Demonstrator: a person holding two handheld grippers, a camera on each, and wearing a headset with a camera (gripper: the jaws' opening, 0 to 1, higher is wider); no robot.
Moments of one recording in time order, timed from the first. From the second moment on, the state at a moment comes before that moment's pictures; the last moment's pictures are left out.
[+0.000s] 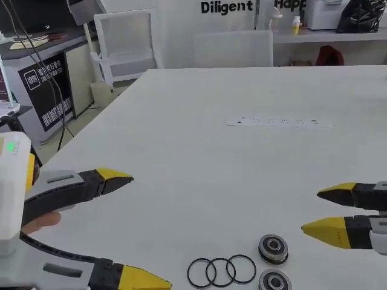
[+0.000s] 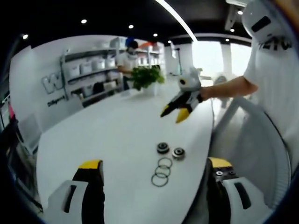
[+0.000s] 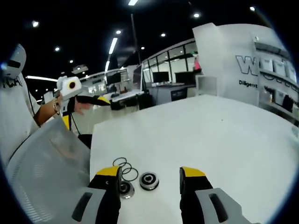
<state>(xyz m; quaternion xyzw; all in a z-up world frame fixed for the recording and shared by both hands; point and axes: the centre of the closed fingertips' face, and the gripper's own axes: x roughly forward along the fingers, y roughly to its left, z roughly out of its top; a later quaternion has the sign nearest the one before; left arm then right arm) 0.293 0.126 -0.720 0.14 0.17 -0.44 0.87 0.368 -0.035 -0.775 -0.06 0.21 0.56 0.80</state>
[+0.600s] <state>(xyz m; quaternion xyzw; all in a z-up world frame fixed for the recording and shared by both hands) 0.339 0.042 -0.709 0.18 0.13 -0.52 0.82 0.359 -0.039 -0.823 -0.02 0.26 0.54 0.80</state>
